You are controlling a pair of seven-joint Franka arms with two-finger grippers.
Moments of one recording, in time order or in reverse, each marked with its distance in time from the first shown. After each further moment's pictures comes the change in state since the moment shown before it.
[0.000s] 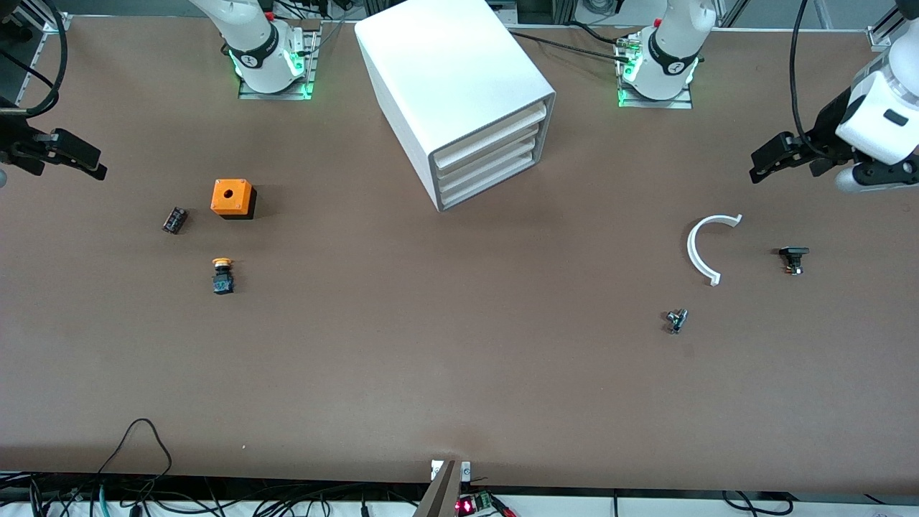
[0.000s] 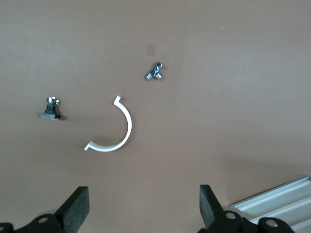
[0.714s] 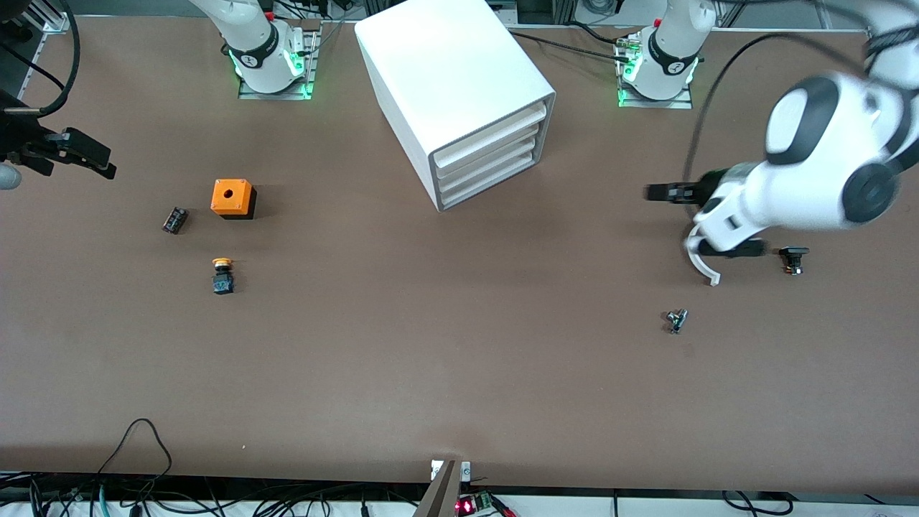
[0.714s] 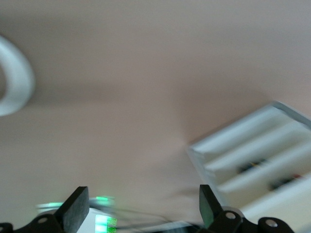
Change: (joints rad) left arm -0.011 0.297 -0.068 -0.080 -0.379 -0.052 0.078; right arm 0.001 0.002 0.014 0.000 0.000 -0.006 0.000
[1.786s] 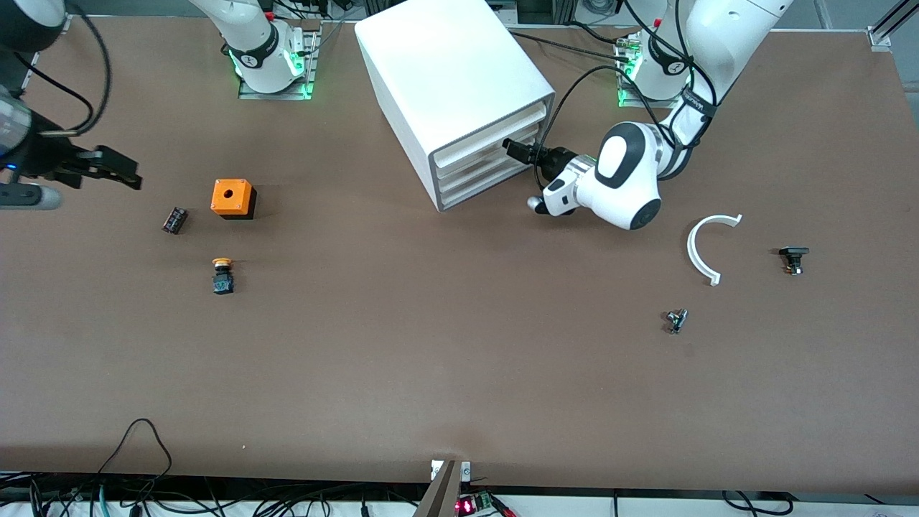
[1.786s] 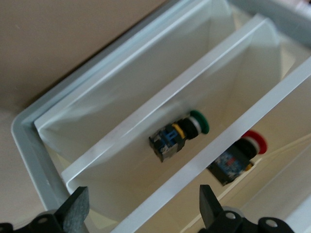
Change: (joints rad) left arm -0.014 0.156 -0.341 -0.399 -0.466 0.317 0.241; right arm 0.052 0.062 0.009 -0.001 0.015 0.000 0.000
